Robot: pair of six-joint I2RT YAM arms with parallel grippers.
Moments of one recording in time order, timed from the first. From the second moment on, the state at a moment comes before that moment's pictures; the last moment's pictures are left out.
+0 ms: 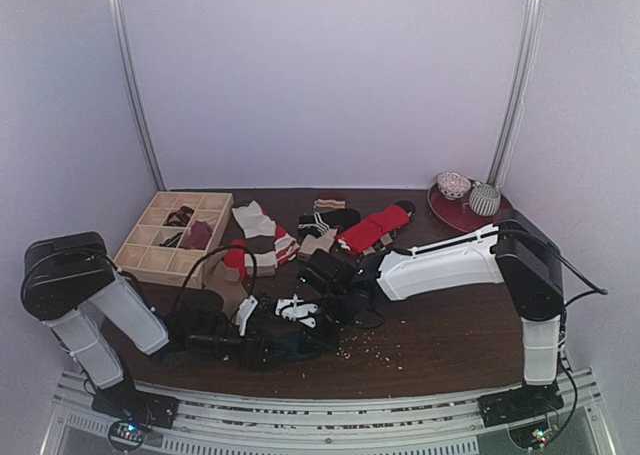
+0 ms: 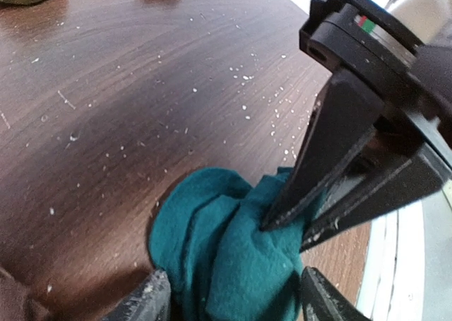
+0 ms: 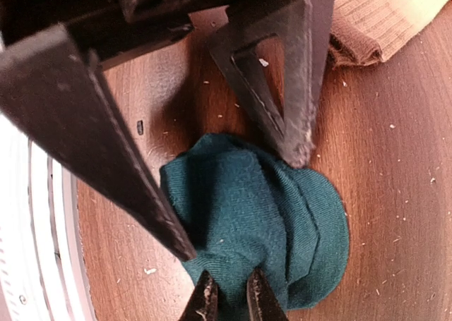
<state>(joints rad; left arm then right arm) -0.90 1.67 0.24 0.93 0.38 -0.39 1.09 2.04 1.38 -0.45 -0.31 -0.25</state>
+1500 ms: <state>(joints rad) -0.90 1.33 0.48 0.47 0.20 -0.23 0.84 1.43 0.90 -0.03 -0.40 0.12</state>
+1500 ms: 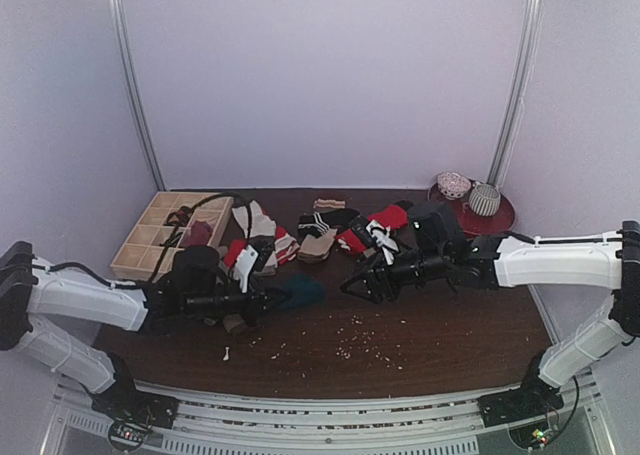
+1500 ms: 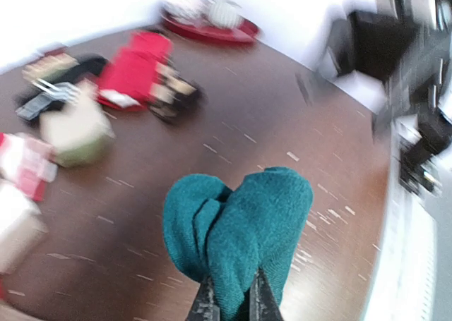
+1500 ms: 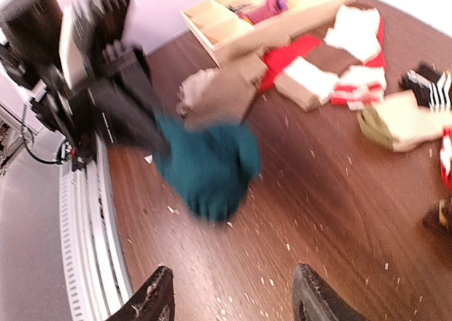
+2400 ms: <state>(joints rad) -0.20 1.10 0.73 0.04 -0.10 0.05 0.77 1.25 0.51 0.28 -0.41 0.21</state>
